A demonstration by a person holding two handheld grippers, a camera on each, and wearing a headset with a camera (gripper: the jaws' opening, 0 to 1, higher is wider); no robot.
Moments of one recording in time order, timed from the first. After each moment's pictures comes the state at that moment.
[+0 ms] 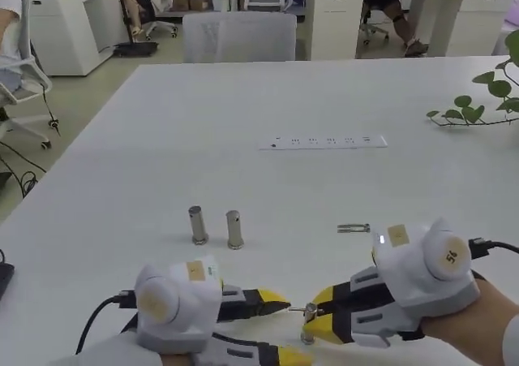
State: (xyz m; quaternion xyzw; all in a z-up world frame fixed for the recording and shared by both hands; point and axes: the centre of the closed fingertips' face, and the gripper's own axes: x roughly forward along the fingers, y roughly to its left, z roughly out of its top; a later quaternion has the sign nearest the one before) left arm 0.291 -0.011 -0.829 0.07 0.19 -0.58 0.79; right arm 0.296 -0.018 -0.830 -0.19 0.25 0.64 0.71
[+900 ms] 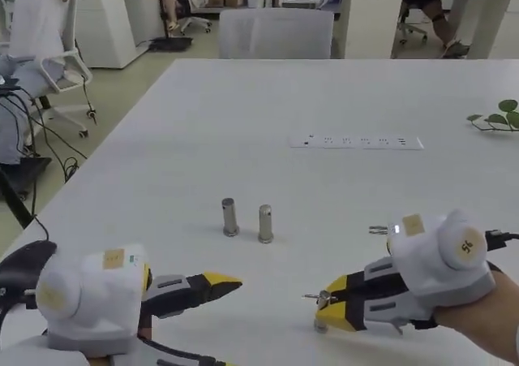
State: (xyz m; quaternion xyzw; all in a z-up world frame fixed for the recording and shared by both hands) left arm 0.262 0.066 -0.789 0.00 0.20 -0.53 0.83; right arm 0.309 0.007 -0.826 -0.20 0.24 0.65 0.70
